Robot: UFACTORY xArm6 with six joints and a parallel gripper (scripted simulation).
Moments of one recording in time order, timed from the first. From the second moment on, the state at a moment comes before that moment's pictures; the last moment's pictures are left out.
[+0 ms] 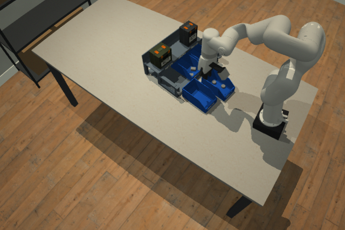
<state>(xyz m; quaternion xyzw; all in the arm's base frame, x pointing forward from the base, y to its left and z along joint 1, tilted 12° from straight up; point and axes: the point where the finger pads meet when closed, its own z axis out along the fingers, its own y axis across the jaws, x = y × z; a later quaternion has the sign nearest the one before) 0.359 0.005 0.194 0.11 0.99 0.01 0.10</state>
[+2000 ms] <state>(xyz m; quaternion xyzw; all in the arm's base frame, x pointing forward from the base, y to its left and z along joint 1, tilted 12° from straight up) 0.373 0.005 0.128 0.11 0.99 0.01 0.10</state>
